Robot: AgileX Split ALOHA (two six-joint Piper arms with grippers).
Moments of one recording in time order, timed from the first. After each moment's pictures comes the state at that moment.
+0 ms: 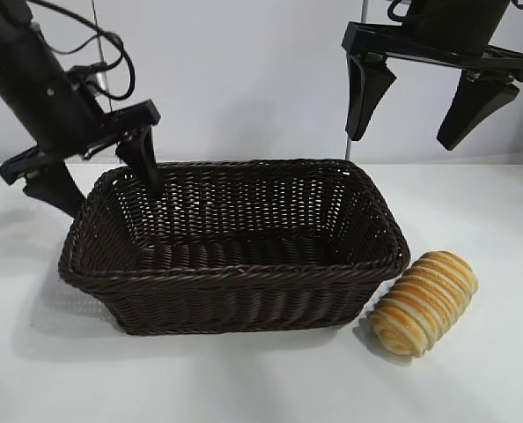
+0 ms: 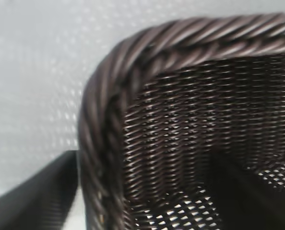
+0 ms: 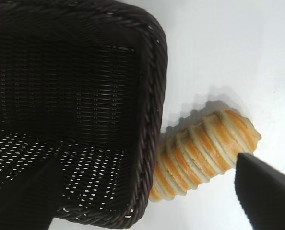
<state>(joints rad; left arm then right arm) -0.24 1.97 -1.57 -0.36 1.07 0.00 0.27 1.82 -1.57 0.14 1.16 0.06</state>
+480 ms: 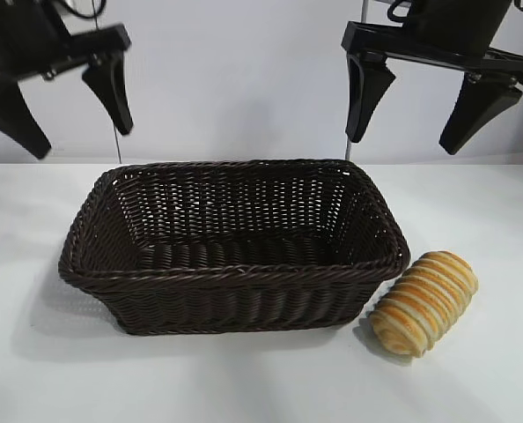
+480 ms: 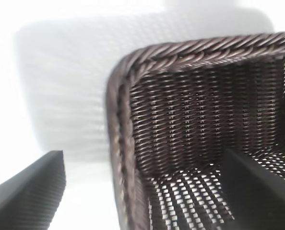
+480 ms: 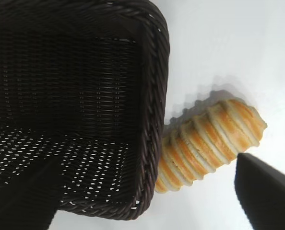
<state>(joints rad) -0.24 1.81 -1.57 -0.29 1.11 -0.13 0.27 1.82 -1.57 0.14 1.19 0.08</state>
